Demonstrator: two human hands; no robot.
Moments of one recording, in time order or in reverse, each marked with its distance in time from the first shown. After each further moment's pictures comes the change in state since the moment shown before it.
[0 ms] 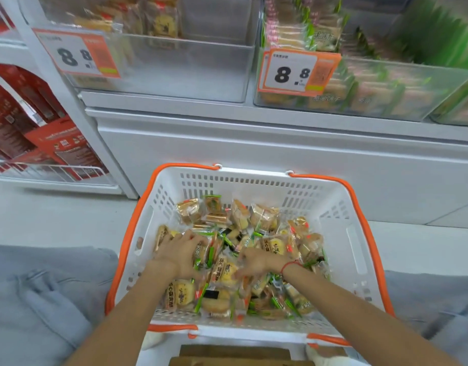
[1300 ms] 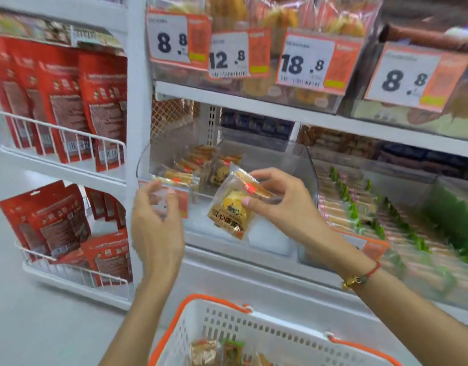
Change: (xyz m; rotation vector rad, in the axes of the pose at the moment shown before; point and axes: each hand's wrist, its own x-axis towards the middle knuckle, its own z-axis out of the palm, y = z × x) left_hand -0.039 -0.055 -0.251 -1.177 1.670 -0.243; right_hand -0.156 -0.216 -0.231 0.227 1.027 -0.919
